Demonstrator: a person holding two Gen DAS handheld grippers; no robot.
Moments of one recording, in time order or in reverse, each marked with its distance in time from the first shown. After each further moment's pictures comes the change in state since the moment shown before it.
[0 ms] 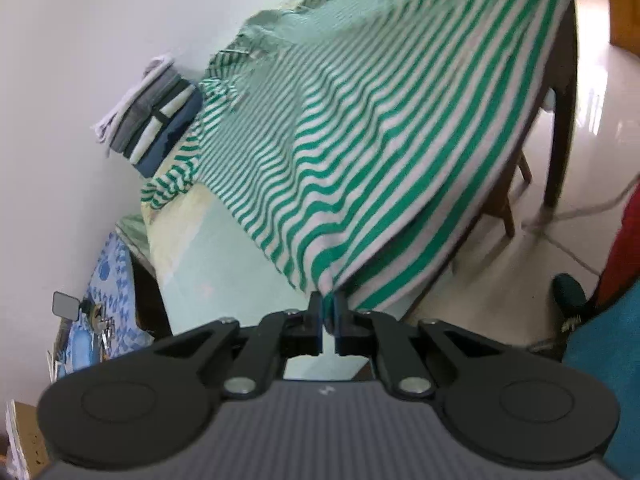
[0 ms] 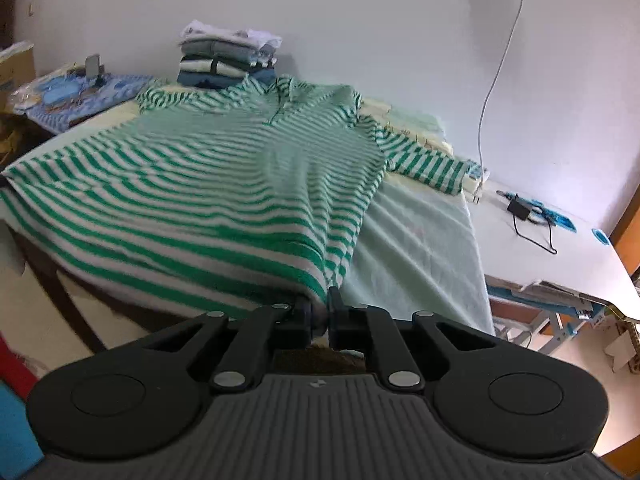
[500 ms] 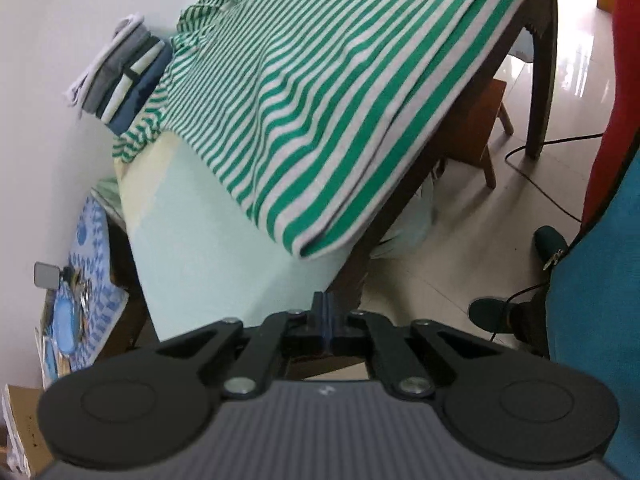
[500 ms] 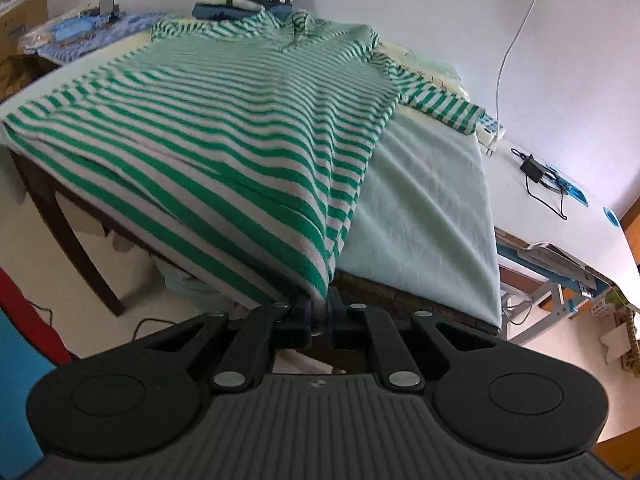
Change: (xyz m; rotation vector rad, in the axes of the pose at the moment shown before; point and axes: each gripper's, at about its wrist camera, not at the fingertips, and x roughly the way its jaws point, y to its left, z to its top) left arm 0.012 -0.019 -0.029 0.001 0.118 -0.043; right arm 0.017 -0.006 -0.035 -0.079 0.153 0.024
